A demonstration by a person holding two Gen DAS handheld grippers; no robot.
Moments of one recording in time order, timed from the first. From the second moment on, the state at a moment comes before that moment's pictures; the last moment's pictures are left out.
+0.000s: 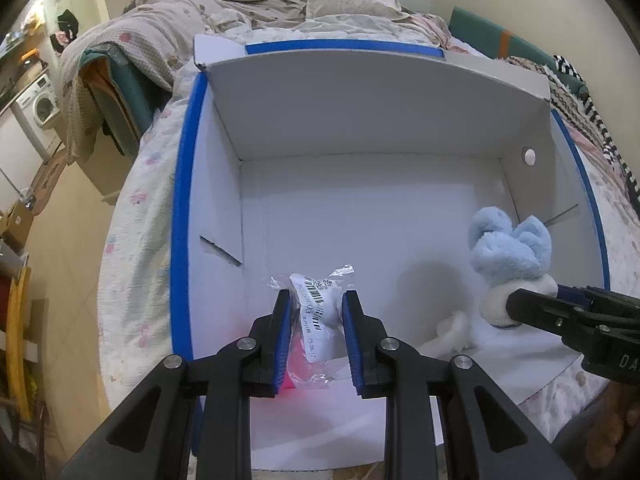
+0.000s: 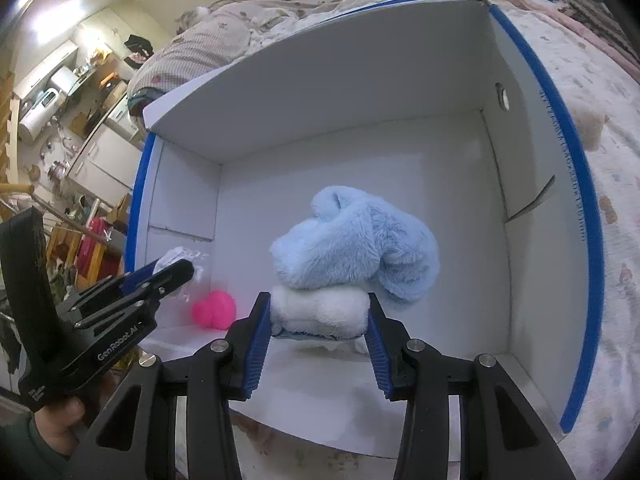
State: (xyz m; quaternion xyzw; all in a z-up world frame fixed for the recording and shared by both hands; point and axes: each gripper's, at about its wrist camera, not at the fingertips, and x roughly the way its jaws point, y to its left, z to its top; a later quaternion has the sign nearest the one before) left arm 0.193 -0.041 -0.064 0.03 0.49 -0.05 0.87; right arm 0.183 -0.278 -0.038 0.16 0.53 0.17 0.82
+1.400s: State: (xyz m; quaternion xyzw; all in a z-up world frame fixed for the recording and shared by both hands) left arm 0.179 -0.030 -0.052 0.00 0.48 -0.04 0.87; right arm 0.185 -0.282 -0.043 0.19 0.53 0.15 0.81
